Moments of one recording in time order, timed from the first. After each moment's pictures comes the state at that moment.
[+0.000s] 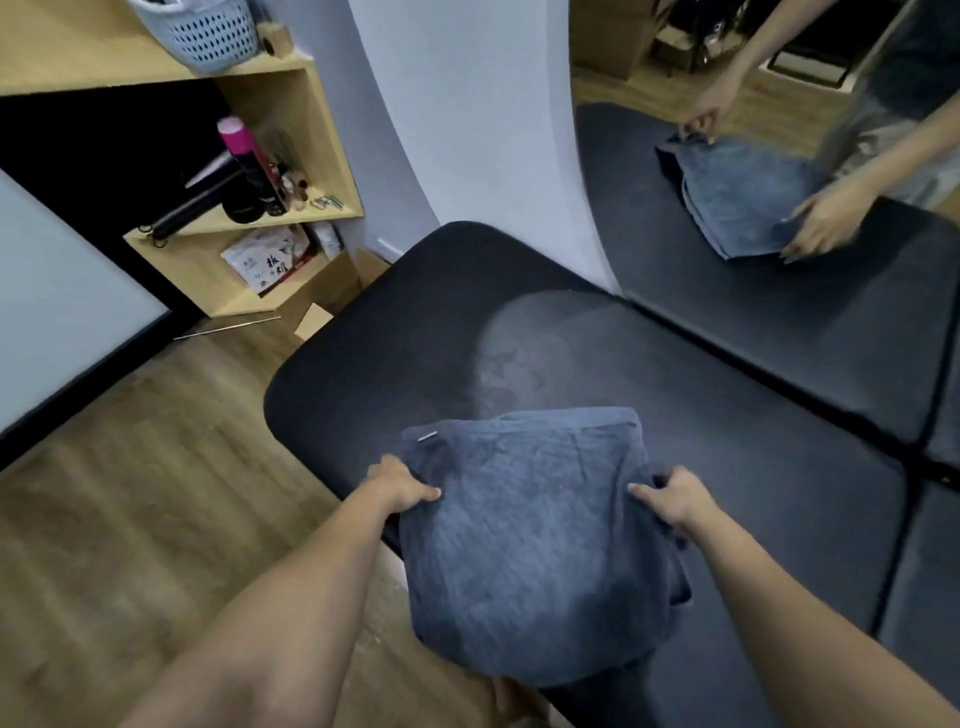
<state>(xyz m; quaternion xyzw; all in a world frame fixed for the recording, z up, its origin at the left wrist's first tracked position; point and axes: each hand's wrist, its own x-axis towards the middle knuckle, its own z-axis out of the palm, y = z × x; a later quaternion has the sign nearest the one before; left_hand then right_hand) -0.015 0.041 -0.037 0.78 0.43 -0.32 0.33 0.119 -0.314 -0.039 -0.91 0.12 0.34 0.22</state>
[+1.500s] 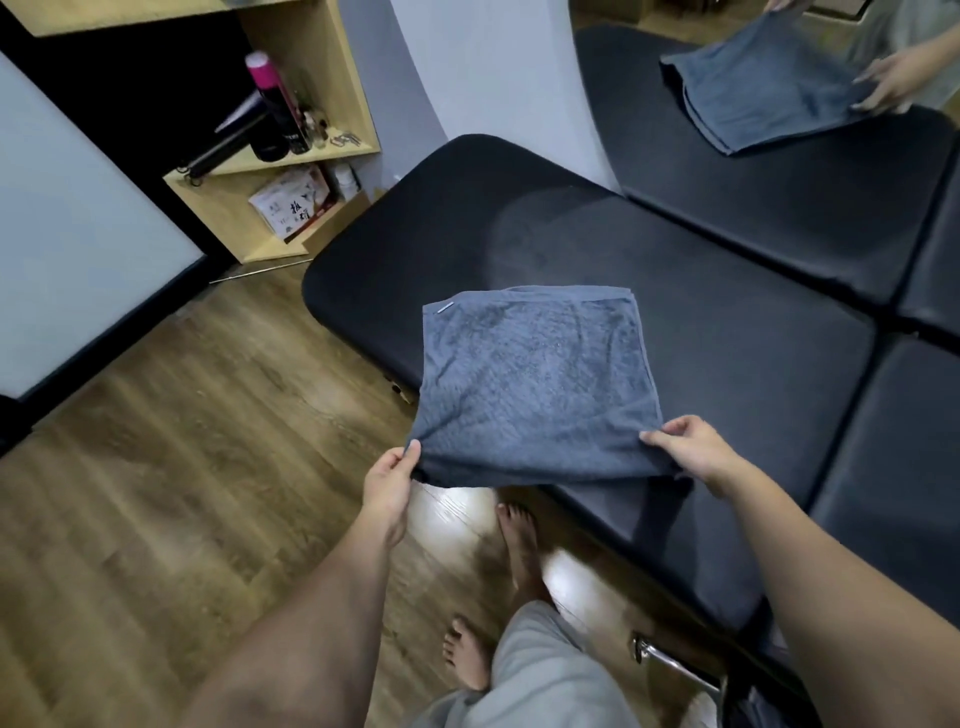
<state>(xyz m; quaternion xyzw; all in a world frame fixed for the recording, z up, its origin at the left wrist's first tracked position) -0.249 -0.069 -0.062 0.51 0.50 0.05 0.70 -0.045 -0.403 -0.050 -0.87 0.09 0.32 0.36</state>
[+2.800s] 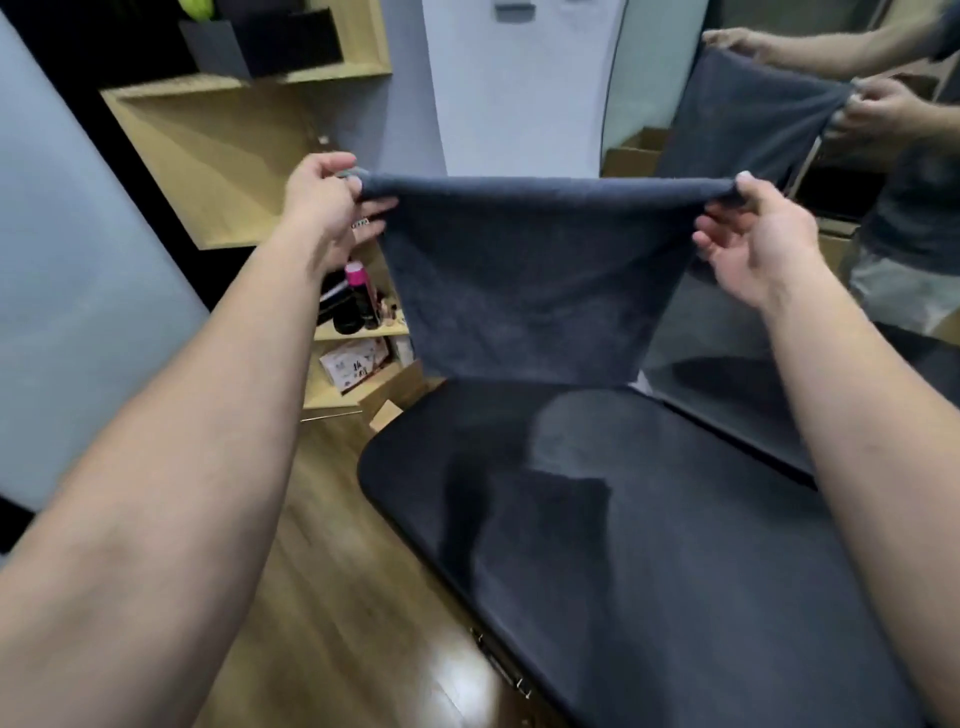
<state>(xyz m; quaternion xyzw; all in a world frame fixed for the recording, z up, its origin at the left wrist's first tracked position) 0.020 0.138 0.377 0.64 0.25 0.30 0.67 0.187 -0.210 0.340 -0.54 -0.01 0.08 0.84</state>
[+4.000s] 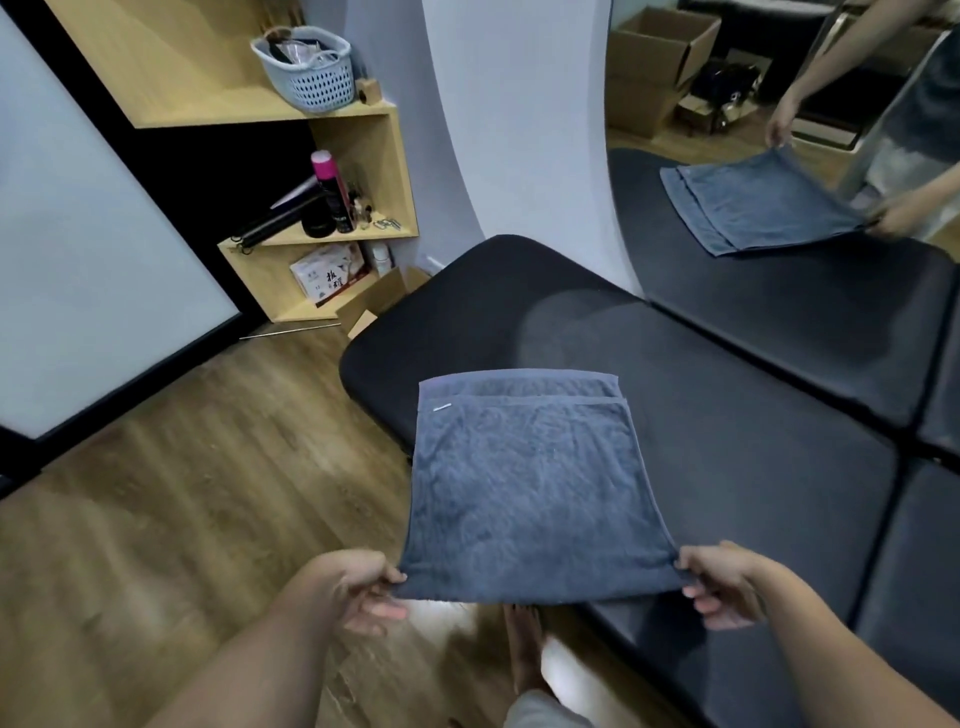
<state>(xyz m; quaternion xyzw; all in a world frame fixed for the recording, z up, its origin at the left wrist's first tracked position) -0.258 0.030 -0.033 0.49 0.53 -0.41 0.56 -0.040 -0.385 -0.011 -0.79 0.23 0.49 0.28</state>
